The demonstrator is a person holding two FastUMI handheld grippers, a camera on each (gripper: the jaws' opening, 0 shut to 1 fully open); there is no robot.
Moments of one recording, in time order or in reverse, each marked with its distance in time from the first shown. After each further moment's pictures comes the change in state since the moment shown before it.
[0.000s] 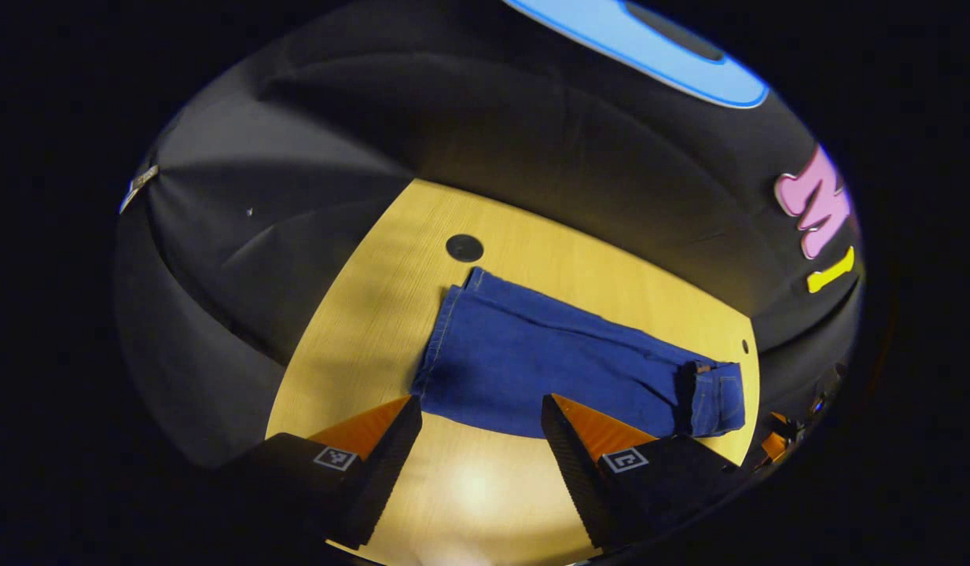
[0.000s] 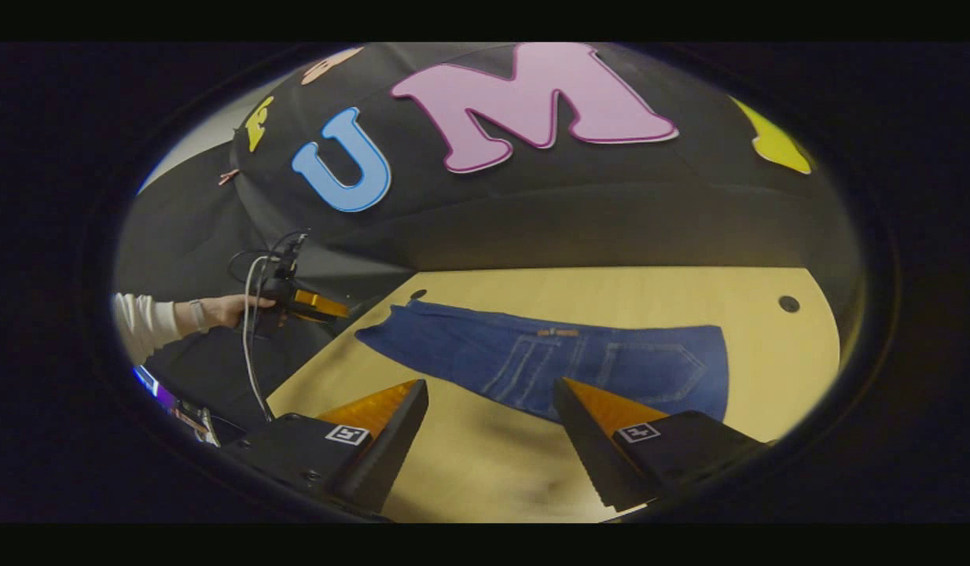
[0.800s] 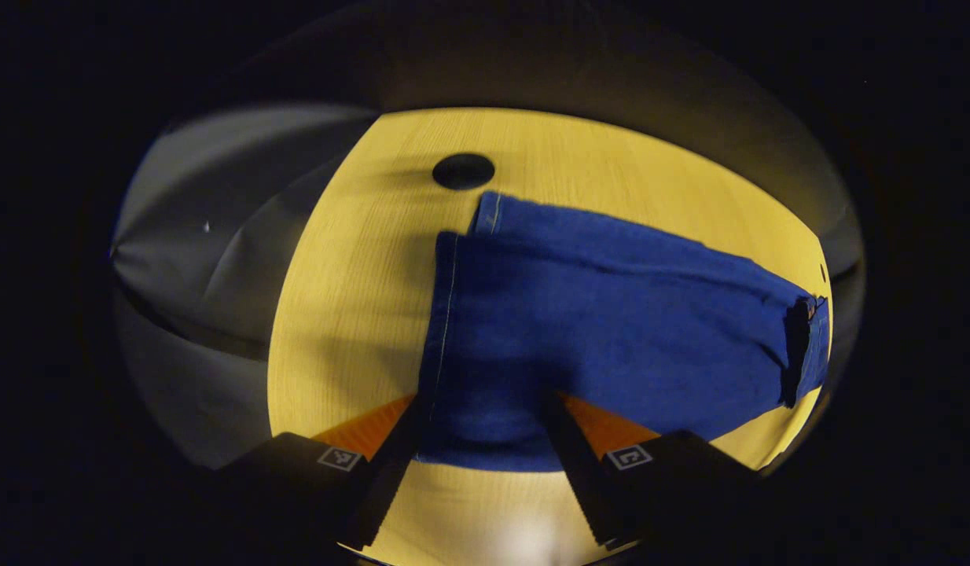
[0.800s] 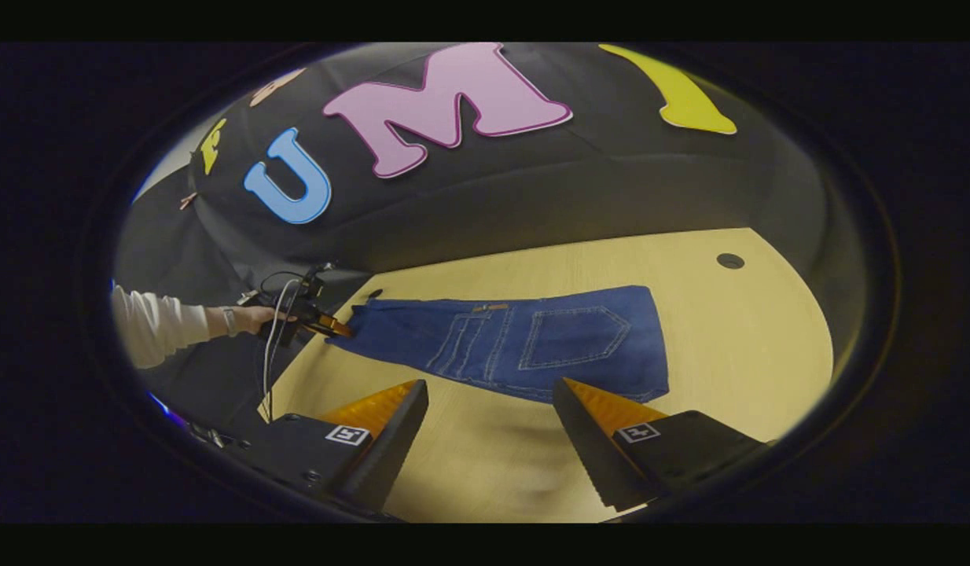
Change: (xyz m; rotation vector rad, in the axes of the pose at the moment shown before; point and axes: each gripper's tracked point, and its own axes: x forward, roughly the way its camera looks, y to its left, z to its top) left arm 0.099 0.021 -0.026 0.219 0.239 0.187; right arm -0.030 -0.055 -0.020 0.107 0.006 -0.109
